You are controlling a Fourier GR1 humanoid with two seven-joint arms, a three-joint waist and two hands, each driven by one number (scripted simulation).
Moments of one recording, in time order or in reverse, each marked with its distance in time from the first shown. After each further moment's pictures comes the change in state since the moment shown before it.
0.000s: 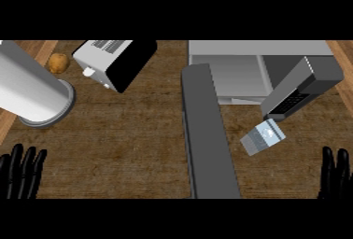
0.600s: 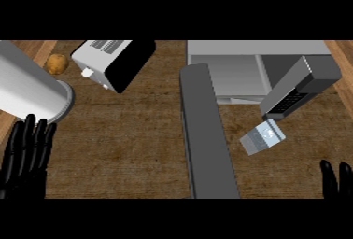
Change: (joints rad) left arm -0.216 0.002 0.019 0.063 -0.027 0.066 0.125; right arm 0.068 -0.011 0.027 -0.142 -0.083 0.236 0.105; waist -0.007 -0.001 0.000
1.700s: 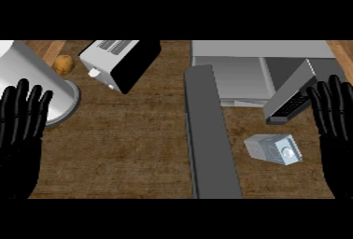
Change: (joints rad) left arm -0.250 0.082 0.044 0.035 -0.002 0.001 0.049; right arm -0.507 -0.095 -0.116 0.085 0.269 -0.271 0.509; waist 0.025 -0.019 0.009
